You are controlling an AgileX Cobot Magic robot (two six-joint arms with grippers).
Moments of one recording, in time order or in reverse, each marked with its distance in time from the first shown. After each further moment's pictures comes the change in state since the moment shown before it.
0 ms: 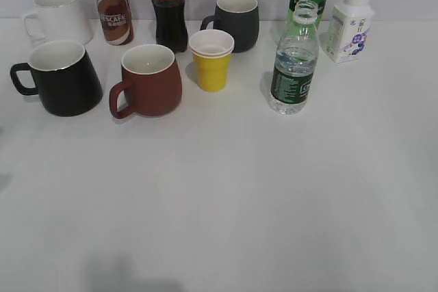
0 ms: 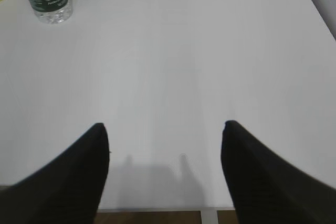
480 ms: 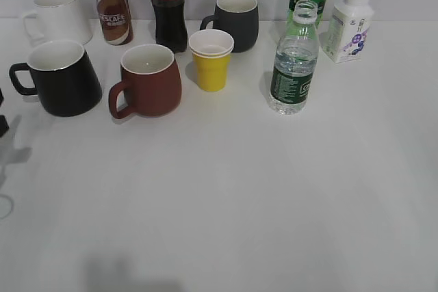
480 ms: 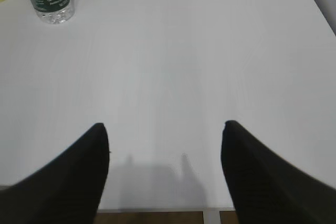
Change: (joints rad) left arm 0.036 0.947 0.003 -0.186 -0.687 0.084; right arm 0.000 0.000 0.000 0.009 0.000 0.000
